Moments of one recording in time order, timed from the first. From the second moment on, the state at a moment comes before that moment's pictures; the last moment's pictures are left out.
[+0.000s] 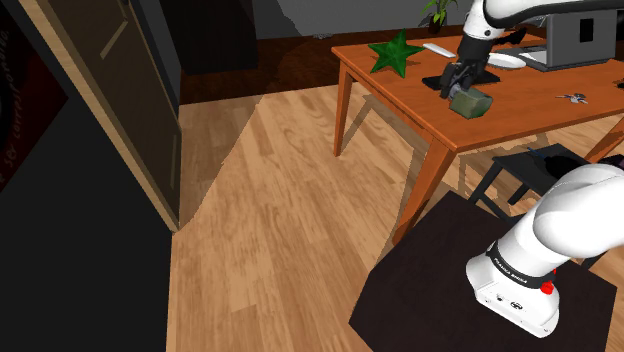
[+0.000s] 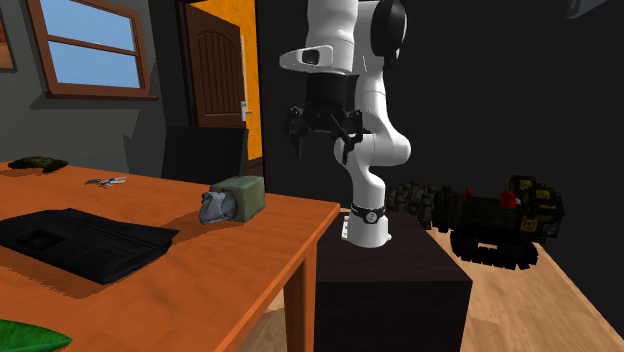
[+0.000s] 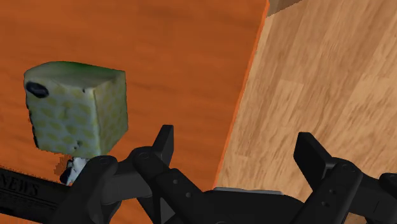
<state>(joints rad) -0.08 -0.53 -0.30 -2.33 -0.21 1.86 -0.06</state>
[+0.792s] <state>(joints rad) -0.11 -0.18 -0.51 -2.06 -0.17 1.99 -0.28</state>
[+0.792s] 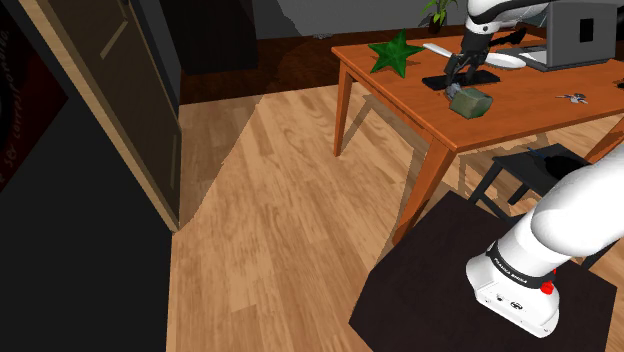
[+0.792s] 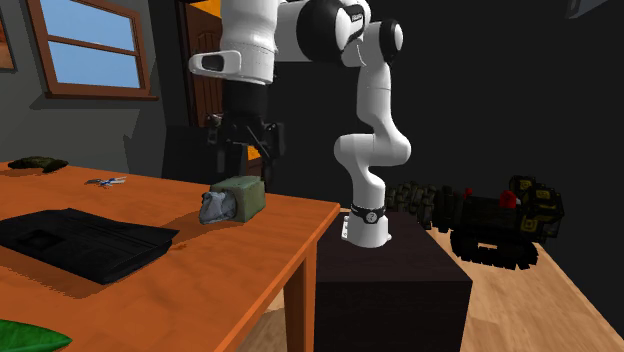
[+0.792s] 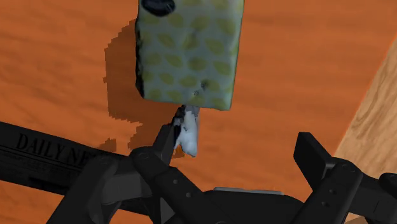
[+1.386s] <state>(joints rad) -0.14 0.01 -0.57 -1.95 -0.08 2.07 -0.38</state>
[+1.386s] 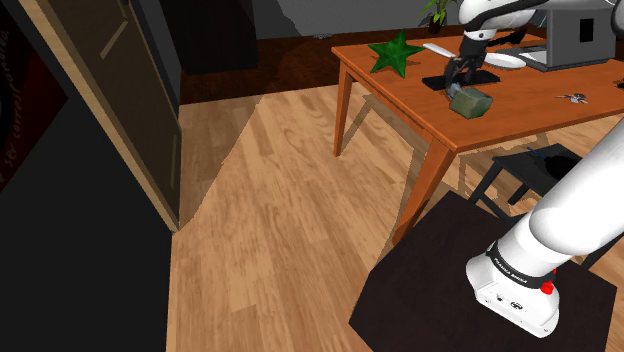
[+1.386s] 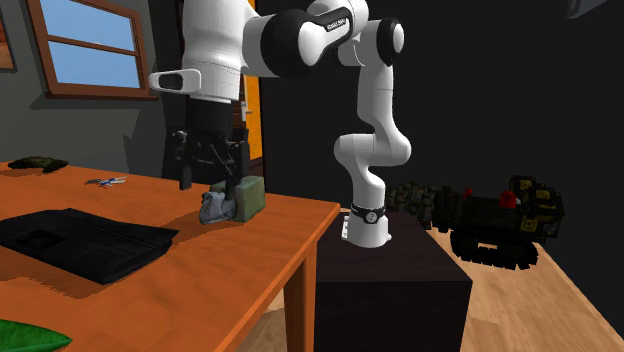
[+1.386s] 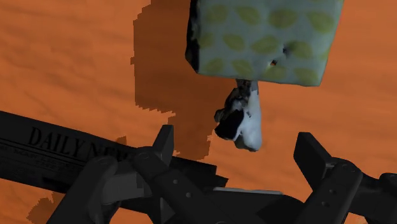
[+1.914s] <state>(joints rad) -0.15 0.02 -0.57 -1.99 -0.07 2.12 -0.38</state>
